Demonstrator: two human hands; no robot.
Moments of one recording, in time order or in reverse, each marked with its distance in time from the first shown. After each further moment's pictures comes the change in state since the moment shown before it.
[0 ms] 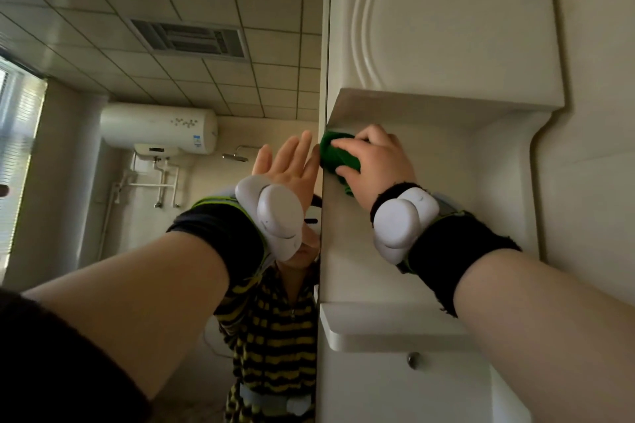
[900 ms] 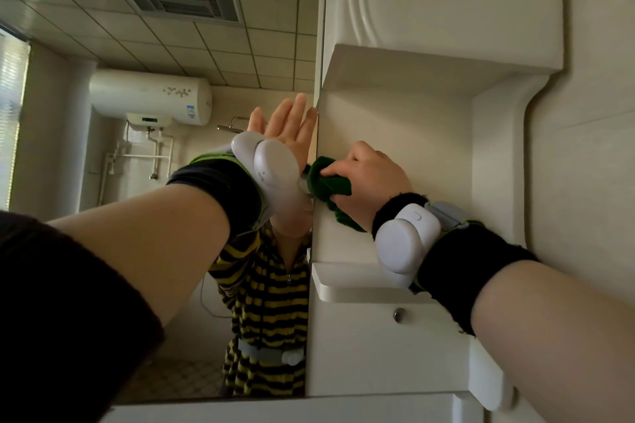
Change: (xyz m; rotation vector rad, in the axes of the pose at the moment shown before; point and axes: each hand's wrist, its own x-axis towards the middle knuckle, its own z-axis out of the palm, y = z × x) left_hand -0.004 0.002 0.006 -0.061 0.081 -0.030; right_hand -0.051 0.000 0.006 -0.054 -0.267 -0.070
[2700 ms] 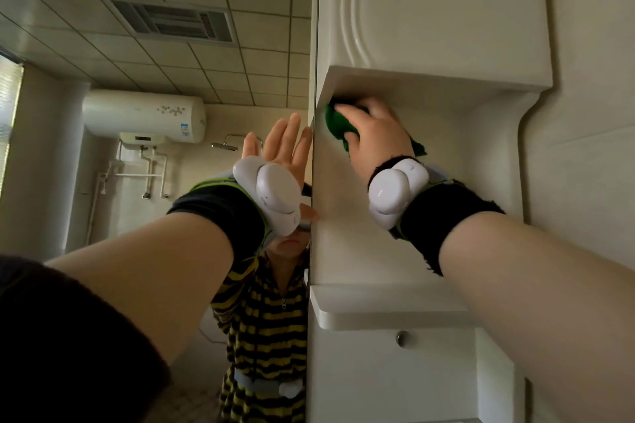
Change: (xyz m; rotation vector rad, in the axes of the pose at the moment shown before) left_hand 0.010 -0.001 0.020 0.052 0.043 -0.017; right_hand 0.058 0.020 -0.020 0.043 0.317 0.086
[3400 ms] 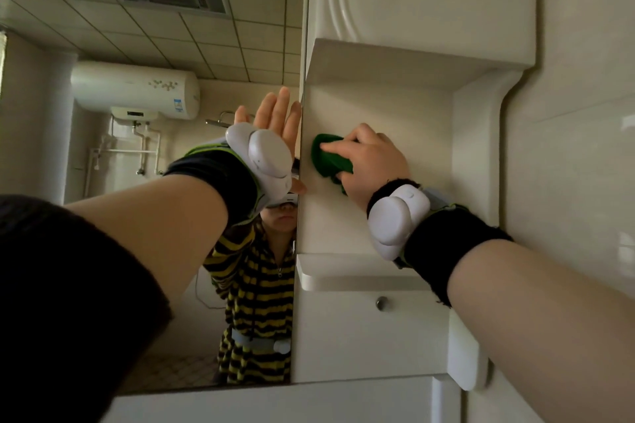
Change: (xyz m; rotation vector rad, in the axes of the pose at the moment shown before) left_hand 0.003 -0.001 0.002 -0.188 0.047 0.065; right_hand -0.058 0.009 -0.002 -0.025 -0.217 -0.032
